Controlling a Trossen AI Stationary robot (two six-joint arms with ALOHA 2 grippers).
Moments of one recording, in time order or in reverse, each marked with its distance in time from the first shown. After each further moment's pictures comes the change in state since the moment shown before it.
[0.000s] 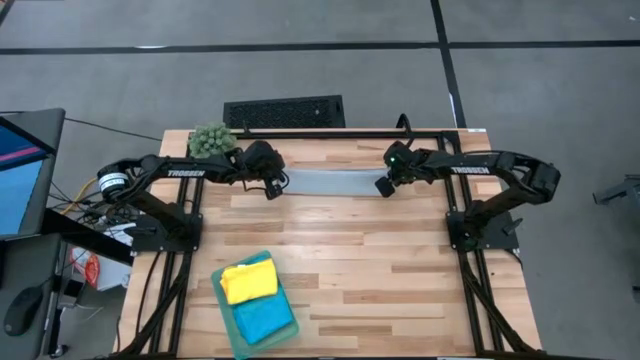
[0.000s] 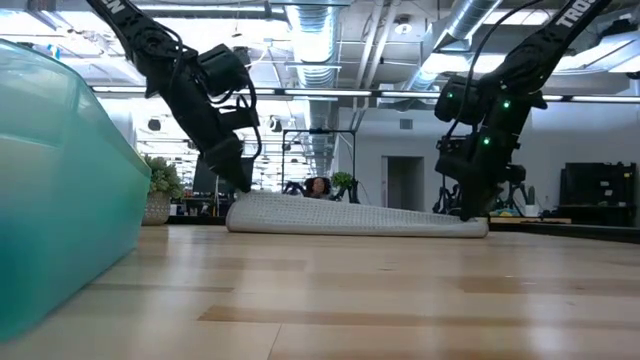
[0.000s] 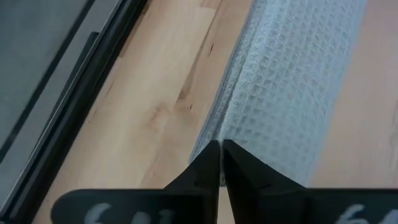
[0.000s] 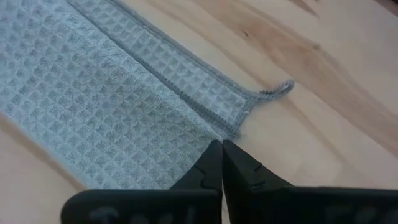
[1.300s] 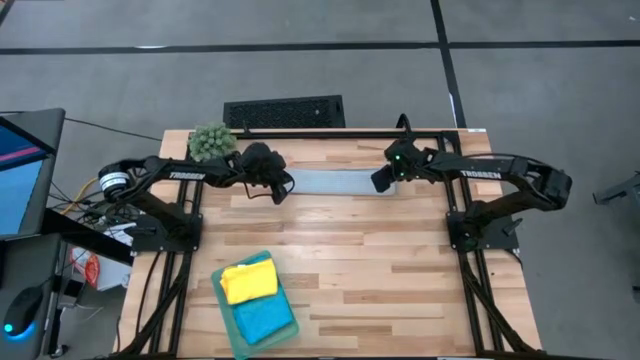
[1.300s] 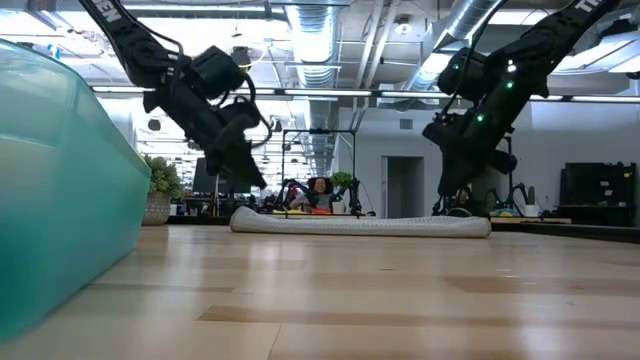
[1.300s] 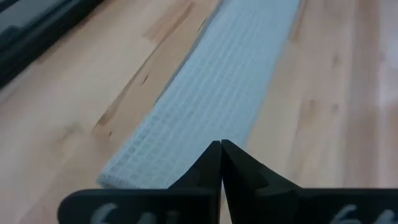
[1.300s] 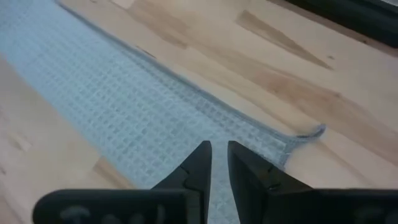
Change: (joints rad) left arm -0.006 0.009 -0.076 0.224 0.265 -0.266; right arm 0.040 -0.111 0.000 0.094 -0.050 0.115
